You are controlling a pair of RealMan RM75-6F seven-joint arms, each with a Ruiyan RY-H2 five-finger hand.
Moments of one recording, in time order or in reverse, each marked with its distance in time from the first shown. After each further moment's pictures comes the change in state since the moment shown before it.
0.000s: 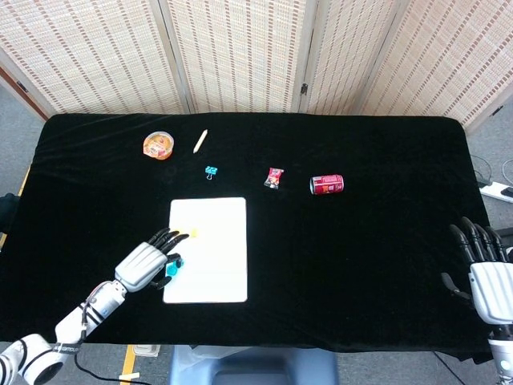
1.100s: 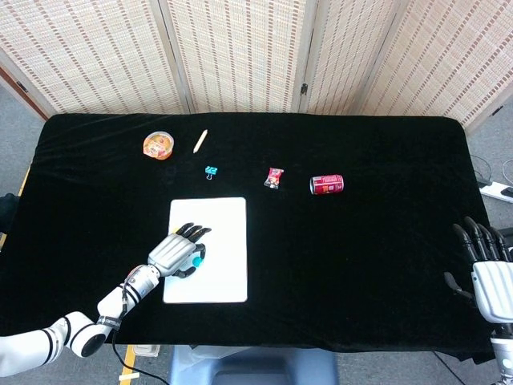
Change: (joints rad) left arm -0.136 -0.157 -0.069 0.081 -0.235 -0.221 0.110; right arm 0.002 -0.002 0.004 0.015 0.018 -0.012 0.013
